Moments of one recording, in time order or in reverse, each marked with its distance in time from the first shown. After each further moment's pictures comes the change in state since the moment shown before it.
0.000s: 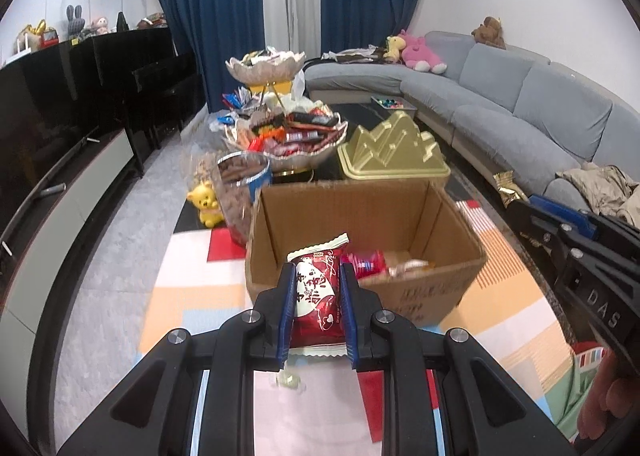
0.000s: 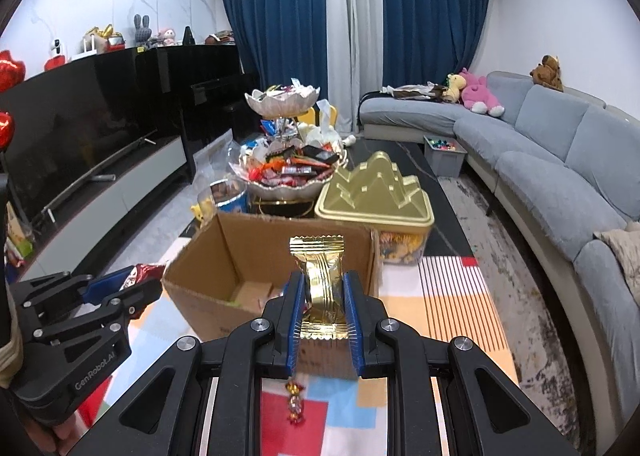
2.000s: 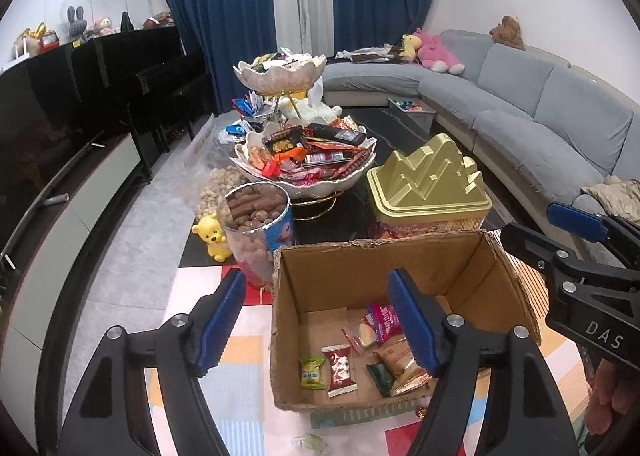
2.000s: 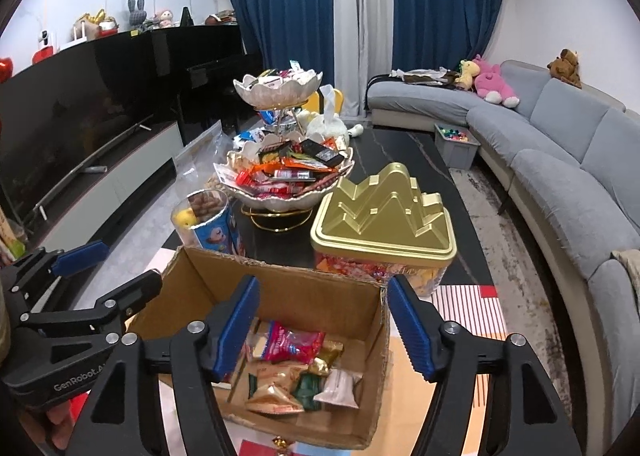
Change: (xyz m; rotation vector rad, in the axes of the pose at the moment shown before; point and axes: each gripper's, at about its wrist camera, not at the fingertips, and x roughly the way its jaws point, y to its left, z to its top) left arm 0.063 0.025 0.057 -0.005 0.011 0.049; right arm 0.077 -0.004 0.050 -0.018 0.075 0.011
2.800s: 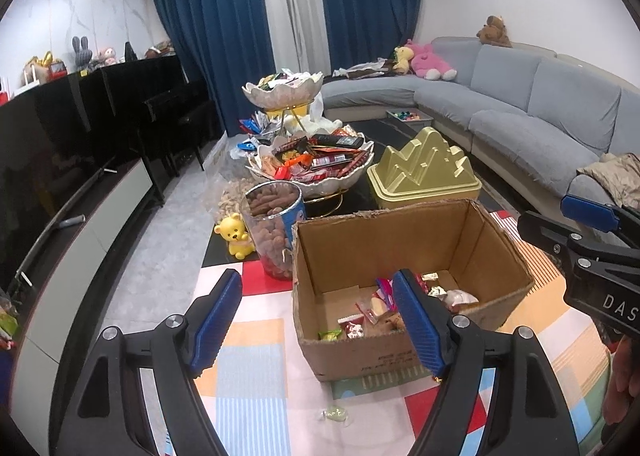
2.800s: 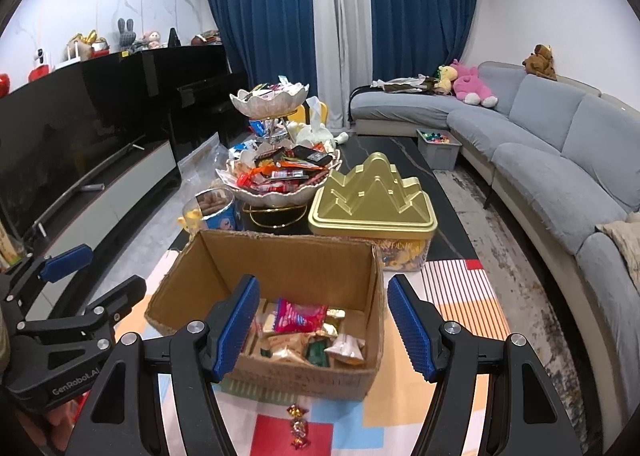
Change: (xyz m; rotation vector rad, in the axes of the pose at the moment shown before) left arm -0.049 -0.002 -0.049 0.075 -0.085 0.031; right arm -0.052 0.009 -0.050 0.065 -0.060 -0.038
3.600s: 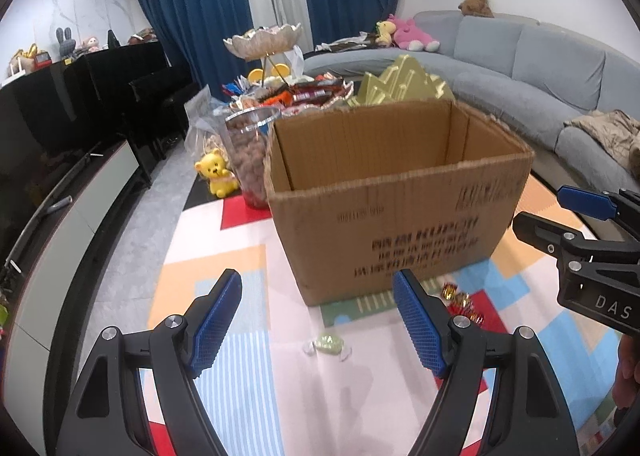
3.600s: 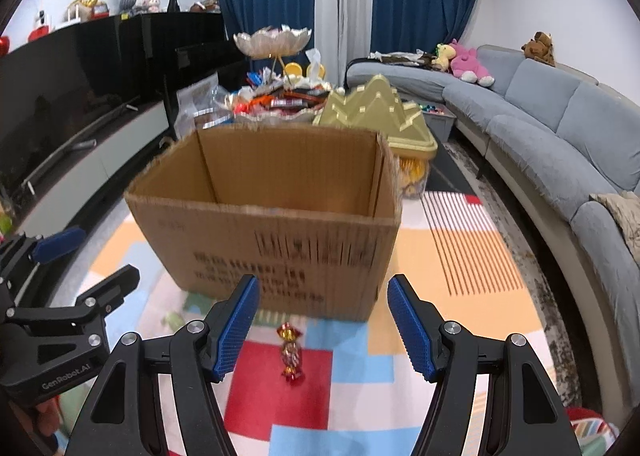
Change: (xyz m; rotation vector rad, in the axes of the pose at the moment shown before) left arm 0.015 -0.012 -0.102 0.051 0.070 -0.036; right arm 0.016 0.012 -0.103 -0.049 0.107 -0.047
